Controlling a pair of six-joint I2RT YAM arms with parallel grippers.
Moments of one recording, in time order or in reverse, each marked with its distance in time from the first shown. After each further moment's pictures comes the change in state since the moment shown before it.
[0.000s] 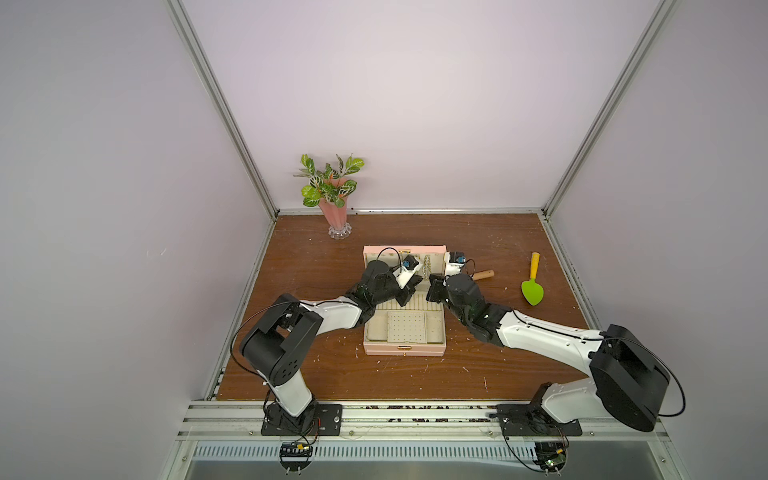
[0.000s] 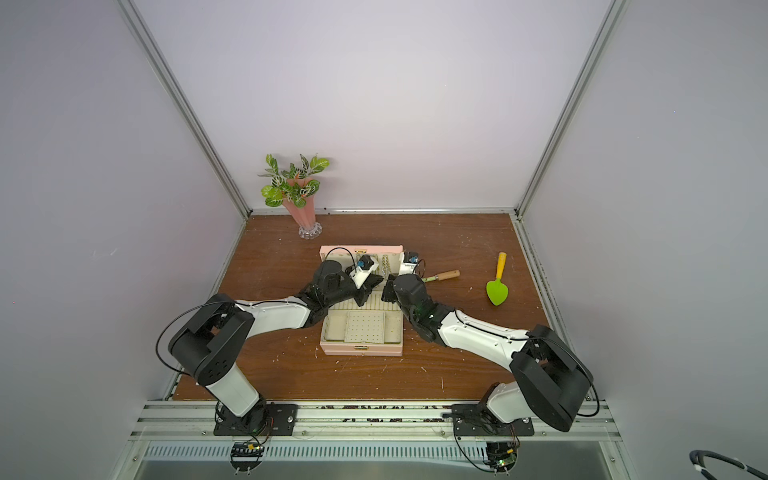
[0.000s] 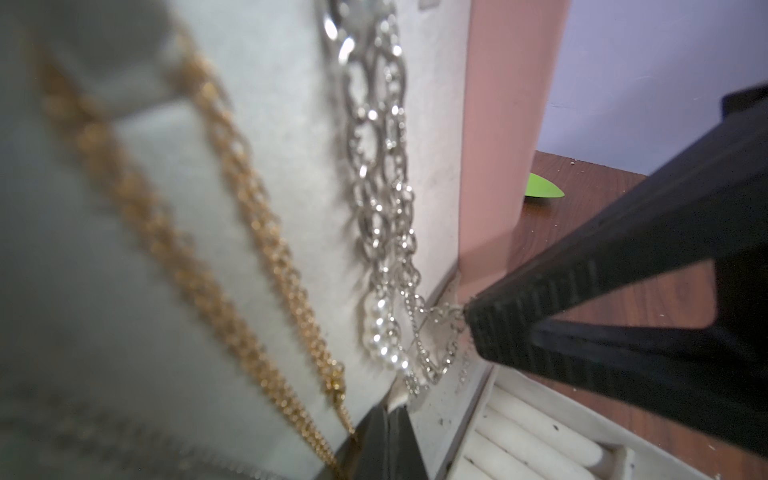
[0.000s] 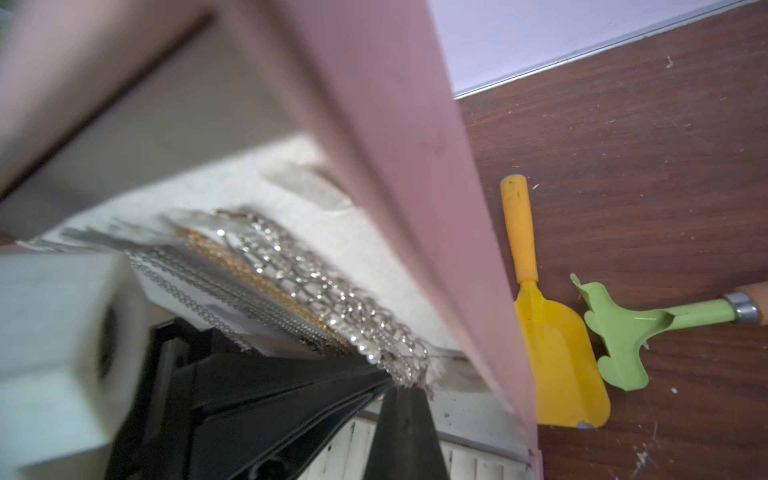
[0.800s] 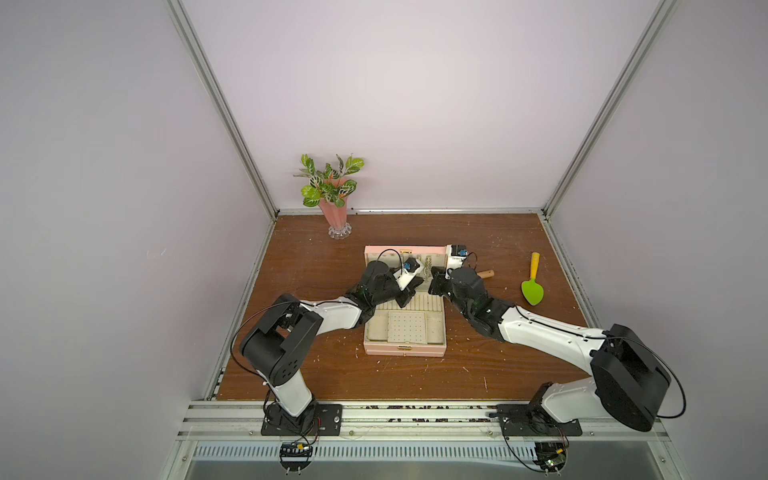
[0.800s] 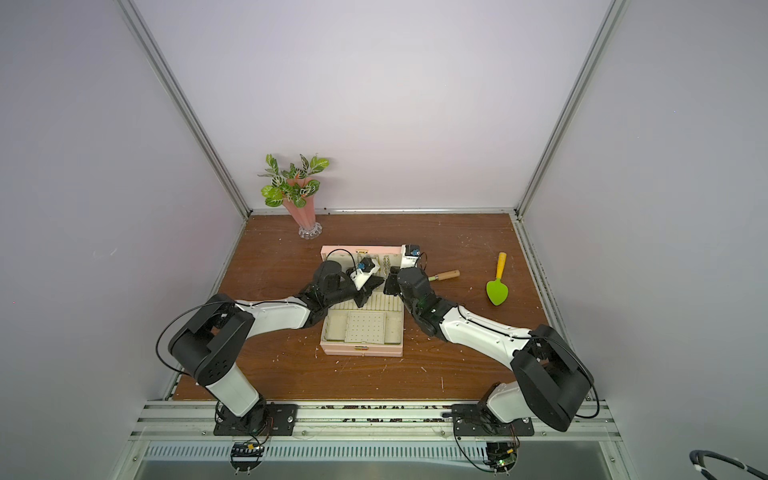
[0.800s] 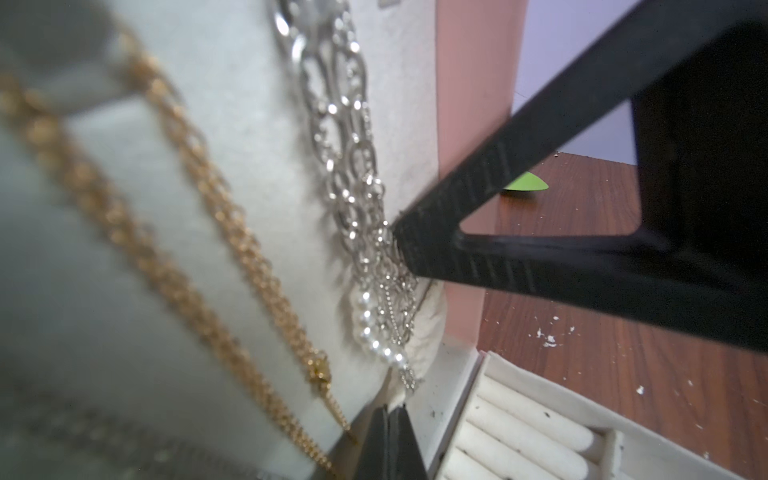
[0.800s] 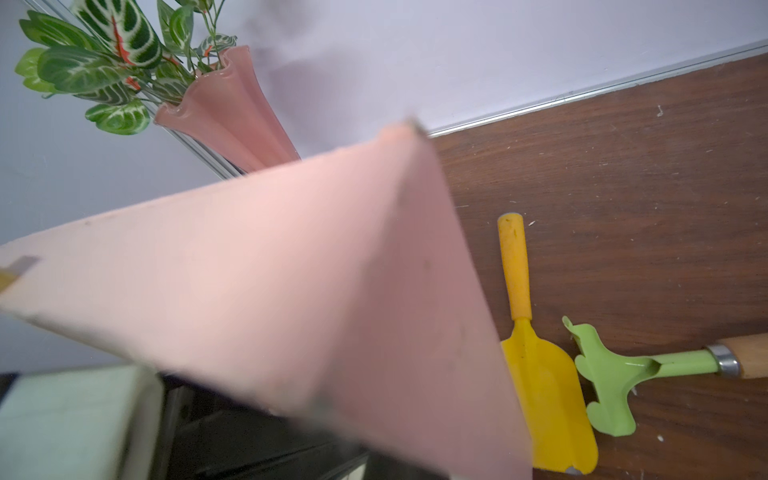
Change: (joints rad) left arm 0.000 -0.001 -0.006 0.002 0.042 0.046; right arm -0.053 0.004 0.031 0.016 -0.027 -0.061
